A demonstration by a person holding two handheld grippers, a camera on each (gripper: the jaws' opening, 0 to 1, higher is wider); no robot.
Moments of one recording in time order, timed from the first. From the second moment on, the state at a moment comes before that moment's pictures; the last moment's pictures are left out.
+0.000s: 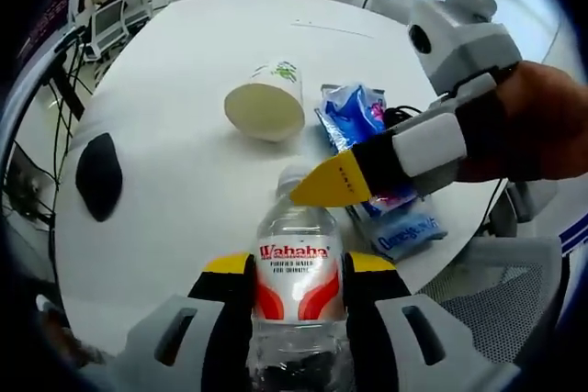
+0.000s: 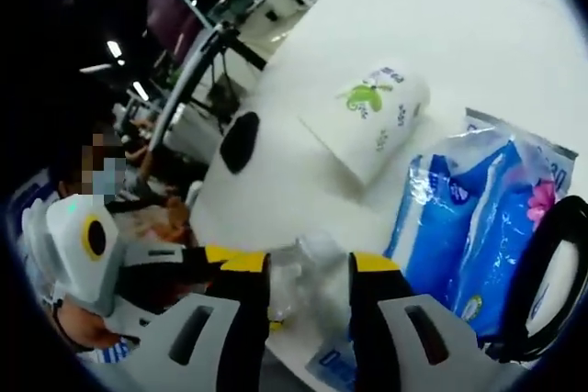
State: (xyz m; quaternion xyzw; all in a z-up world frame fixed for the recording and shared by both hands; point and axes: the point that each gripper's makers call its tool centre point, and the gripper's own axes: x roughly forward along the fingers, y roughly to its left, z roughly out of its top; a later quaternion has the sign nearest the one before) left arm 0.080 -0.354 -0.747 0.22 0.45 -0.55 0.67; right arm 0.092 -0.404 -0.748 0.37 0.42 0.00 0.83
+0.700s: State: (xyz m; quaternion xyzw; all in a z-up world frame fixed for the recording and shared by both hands) left arm 0.077 -0.347 -0.756 0.22 0.46 -0.55 0.66; right arm 0.101 -0.399 -0.755 0.42 0.42 -0.03 0.80
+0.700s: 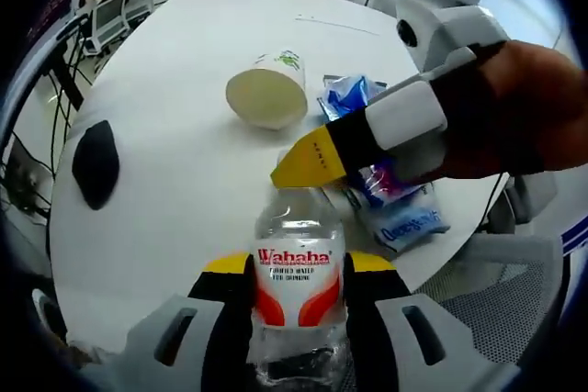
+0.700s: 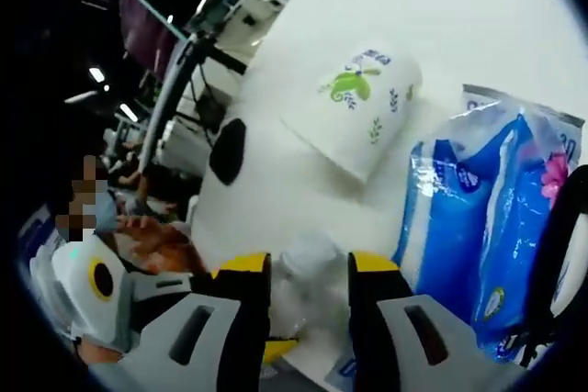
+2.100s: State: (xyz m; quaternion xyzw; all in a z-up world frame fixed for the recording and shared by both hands) left arm 0.095 -0.375 -0.718 0.21 0.41 -0.56 0.69; right arm 0.126 -0.420 -0.668 0.26 0.31 0.01 0.92
